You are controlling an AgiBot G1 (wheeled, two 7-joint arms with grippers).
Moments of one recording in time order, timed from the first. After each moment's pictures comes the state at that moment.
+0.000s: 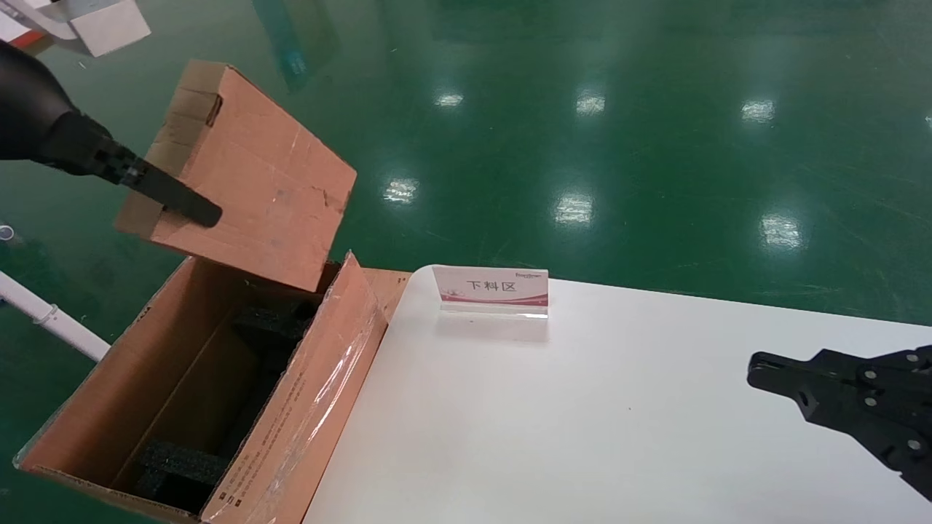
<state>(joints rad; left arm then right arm) -2.86 0.67 2.14 -1.01 1.23 1.56 -1.33 1.08 -0.61 -0.29 1.28 -0.72 -1.49 0.18</state>
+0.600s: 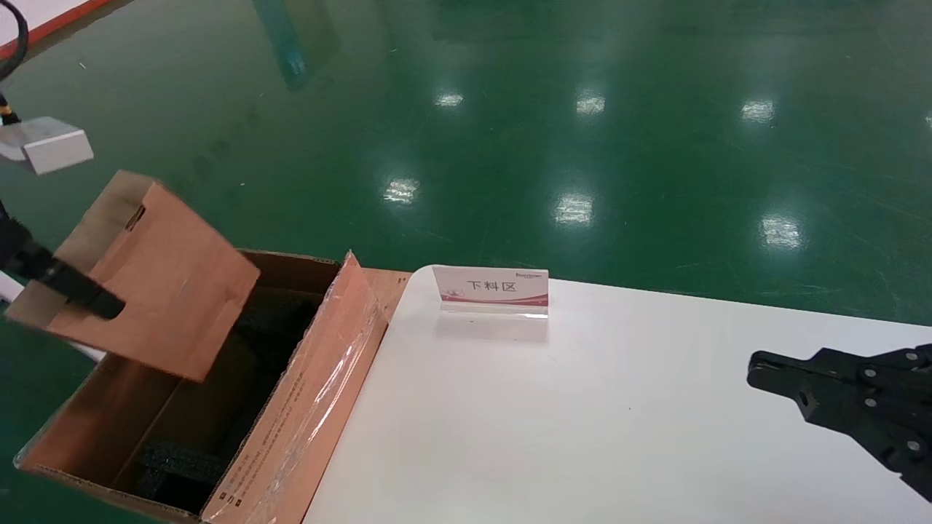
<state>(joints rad) -2.85 0.65 2.39 -0.91 1.24 1.58 -1.20 1.08 -0.61 -0.29 1.28 -0.72 -1.49 0.18</state>
